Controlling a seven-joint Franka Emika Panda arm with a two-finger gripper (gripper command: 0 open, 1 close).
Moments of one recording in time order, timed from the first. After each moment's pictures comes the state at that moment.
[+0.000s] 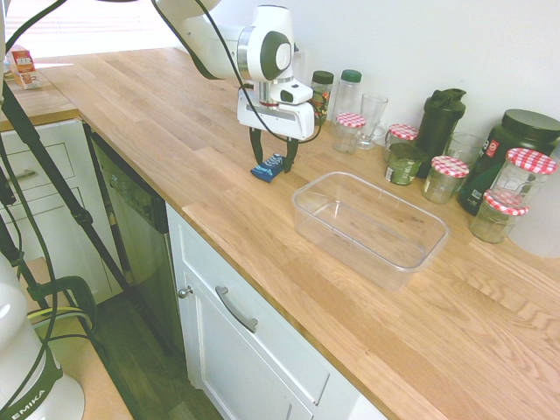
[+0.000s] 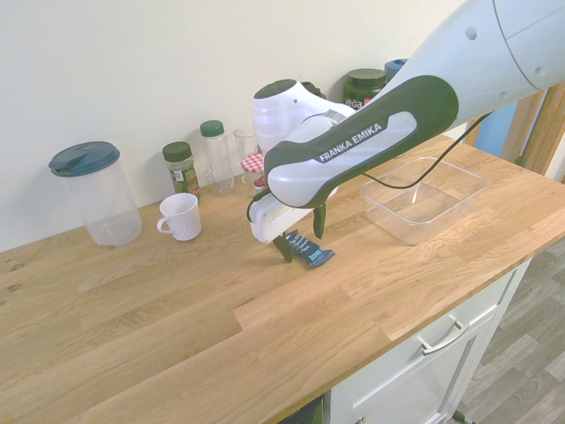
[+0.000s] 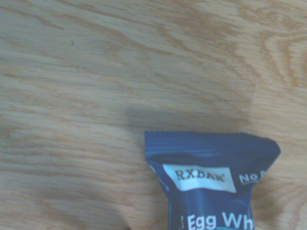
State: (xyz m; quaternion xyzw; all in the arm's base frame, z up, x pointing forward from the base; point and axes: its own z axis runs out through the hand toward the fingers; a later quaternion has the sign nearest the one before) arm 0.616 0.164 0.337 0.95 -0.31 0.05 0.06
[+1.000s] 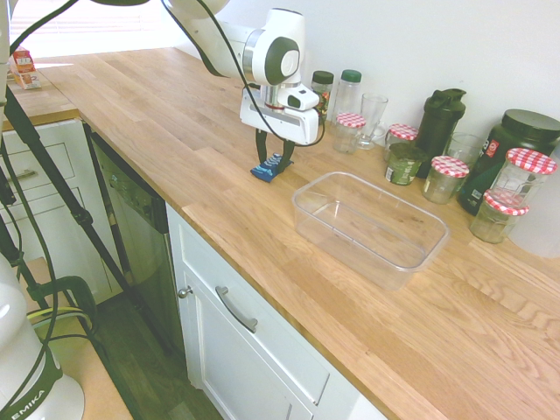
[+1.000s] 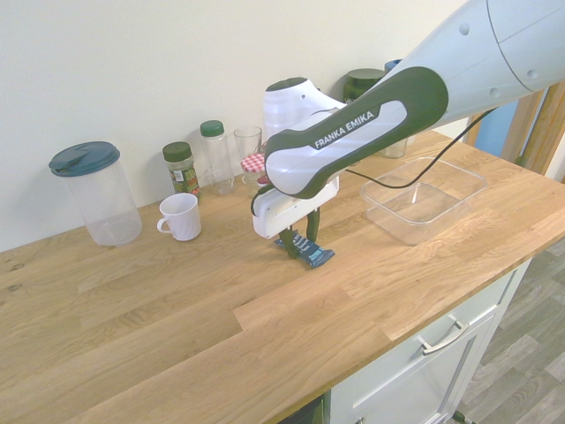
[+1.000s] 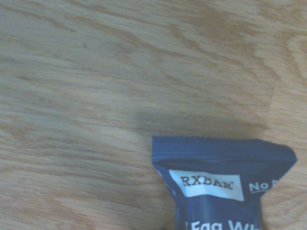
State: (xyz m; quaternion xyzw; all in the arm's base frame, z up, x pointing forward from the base) arm 0.621 0.150 0.333 0.95 -0.31 0.01 0.02
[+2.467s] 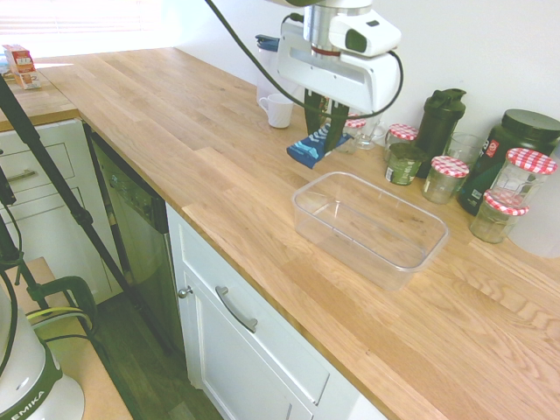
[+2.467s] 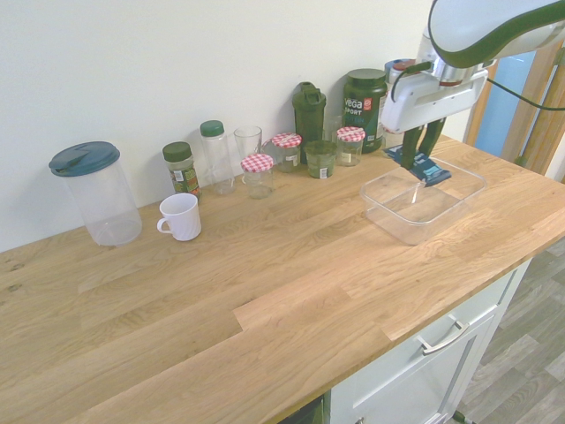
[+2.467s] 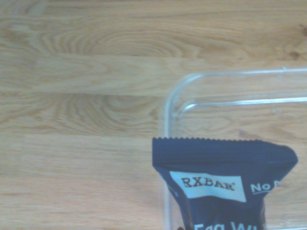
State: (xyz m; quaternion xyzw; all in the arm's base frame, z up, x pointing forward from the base) arm 0.489 -0.069 0.502 0.91 -0.40 0.07 -0.02
